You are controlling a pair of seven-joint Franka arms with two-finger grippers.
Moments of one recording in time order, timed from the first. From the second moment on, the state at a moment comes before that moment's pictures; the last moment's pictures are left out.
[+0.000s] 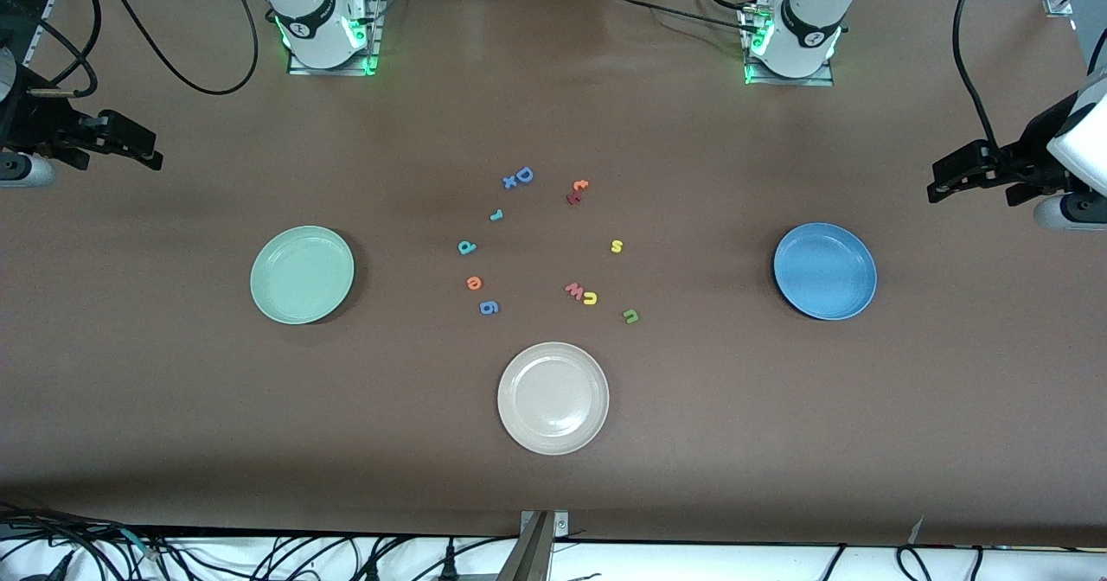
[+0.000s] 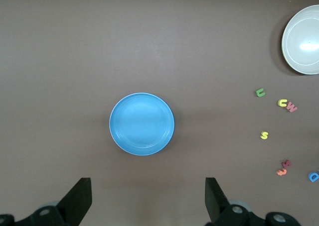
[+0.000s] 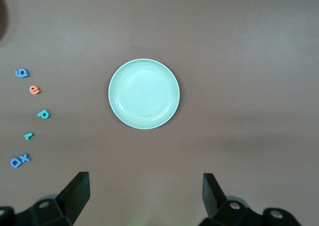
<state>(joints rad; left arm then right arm) -0.08 0.18 0.05 -1.31 -0.05 1.43 -0.04 0.00 -0.01 -0.01 -1.65 0.01 1.58 -0.01</state>
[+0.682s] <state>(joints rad) -0.09 0.18 0.05 -1.31 -0.05 1.43 -0.04 0.12 0.06 0.04 -1.66 0.01 1.59 0.12</state>
